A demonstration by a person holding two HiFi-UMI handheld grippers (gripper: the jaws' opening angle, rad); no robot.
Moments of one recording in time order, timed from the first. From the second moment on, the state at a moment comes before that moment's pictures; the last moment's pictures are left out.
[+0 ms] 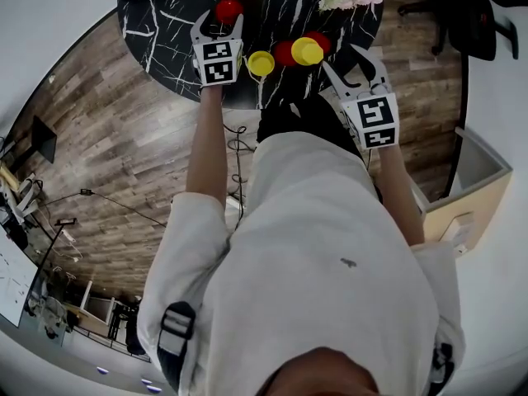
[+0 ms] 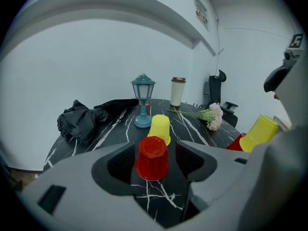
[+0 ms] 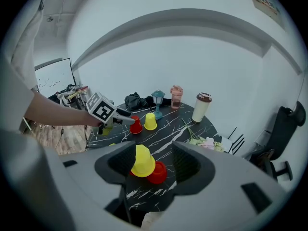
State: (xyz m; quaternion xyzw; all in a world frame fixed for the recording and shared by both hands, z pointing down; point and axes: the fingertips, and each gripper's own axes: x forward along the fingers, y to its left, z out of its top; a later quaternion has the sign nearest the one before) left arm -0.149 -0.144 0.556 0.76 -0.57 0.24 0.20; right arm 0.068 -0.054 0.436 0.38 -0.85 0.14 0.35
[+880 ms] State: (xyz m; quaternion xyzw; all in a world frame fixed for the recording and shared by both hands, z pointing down) left arm -0.158 -0.150 0.577 0.76 -0.56 0.25 0.22; right arm 0.065 -0.056 0.438 0.39 -0.84 0.14 0.35
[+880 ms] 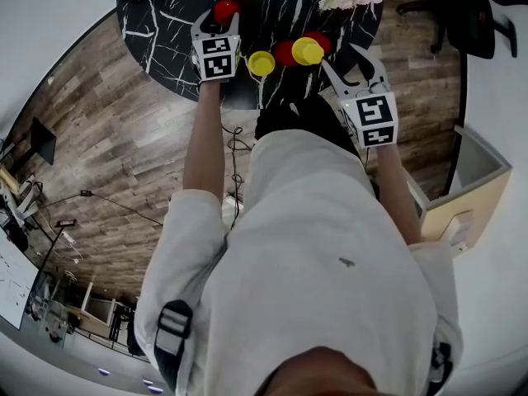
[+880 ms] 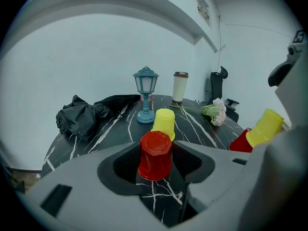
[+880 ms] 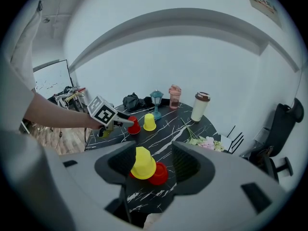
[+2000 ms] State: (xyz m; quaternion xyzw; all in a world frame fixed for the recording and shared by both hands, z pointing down) left arm -0.141 -0.067 0.488 0.80 -0.53 0.23 0.17; right arm 0.044 -0.031 0.421 0.39 -0.86 0.13 0.31
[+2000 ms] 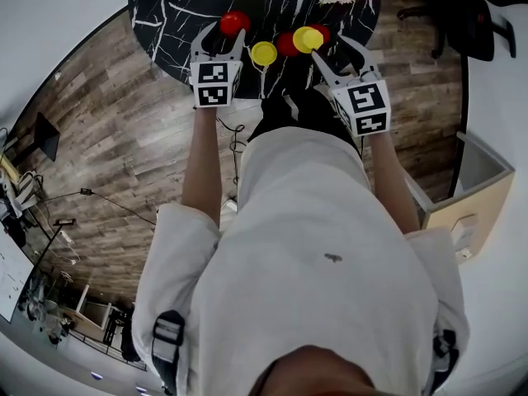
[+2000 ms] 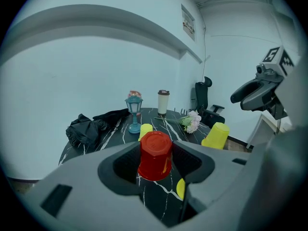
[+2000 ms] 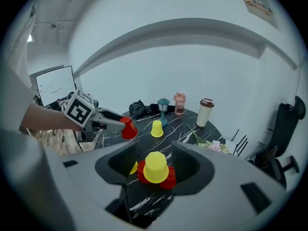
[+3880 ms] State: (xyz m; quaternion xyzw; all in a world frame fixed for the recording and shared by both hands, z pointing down) left arm -0.032 -0.009 0.502 0.87 -0.38 0.27 0.15; right arm 0.058 -0.019 0.421 0.40 -0.86 0.15 0.29
